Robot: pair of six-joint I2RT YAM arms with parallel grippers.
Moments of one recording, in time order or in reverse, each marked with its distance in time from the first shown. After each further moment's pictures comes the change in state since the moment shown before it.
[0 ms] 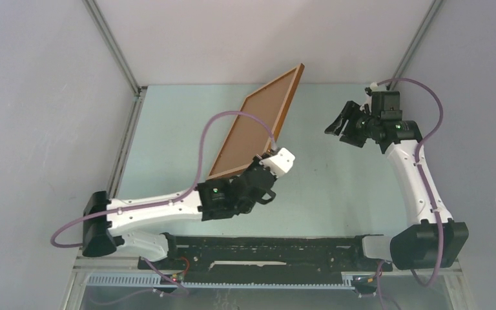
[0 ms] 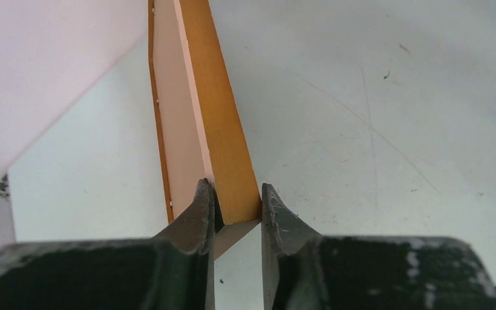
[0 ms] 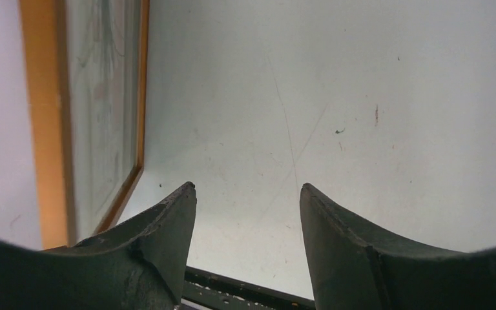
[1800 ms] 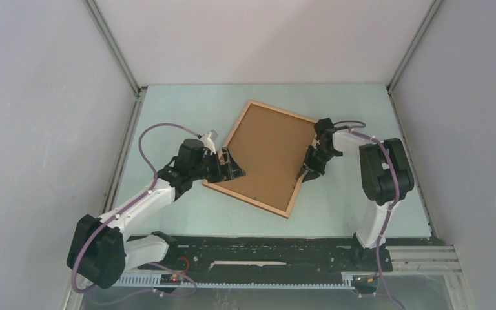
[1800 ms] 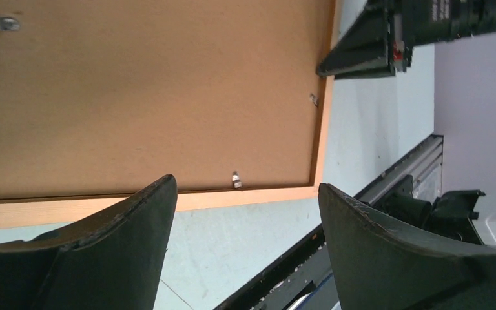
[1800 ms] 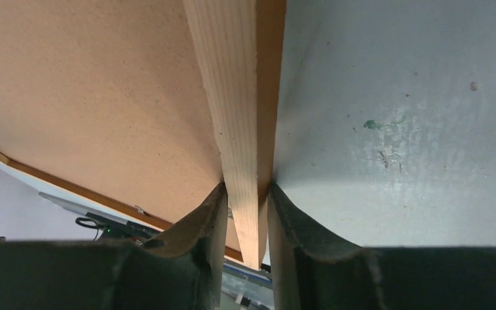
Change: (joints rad) left arm 0.872 -0.179 -0.428 0.069 1.139 -0.718; right arm 0.203 0.579 -0.178 0.108 -0.077 0.164
